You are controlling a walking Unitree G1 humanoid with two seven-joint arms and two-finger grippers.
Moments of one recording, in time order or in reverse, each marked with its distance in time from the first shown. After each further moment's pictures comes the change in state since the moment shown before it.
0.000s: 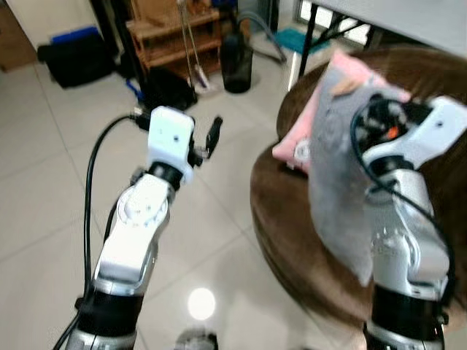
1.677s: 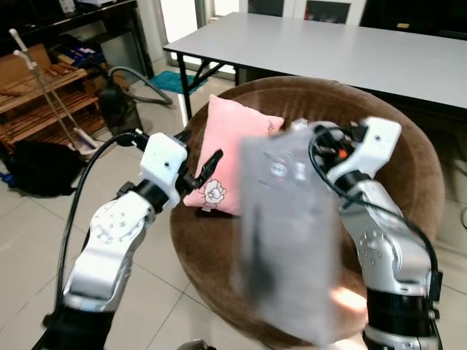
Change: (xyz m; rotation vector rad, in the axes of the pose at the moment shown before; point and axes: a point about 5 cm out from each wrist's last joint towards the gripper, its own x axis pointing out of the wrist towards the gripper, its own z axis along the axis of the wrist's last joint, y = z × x) left arm -0.031 0.008 -0.019 0.026 0.080 -0.261; right arm 0.001 0.017 -0.040 0.041 0.284 0.223
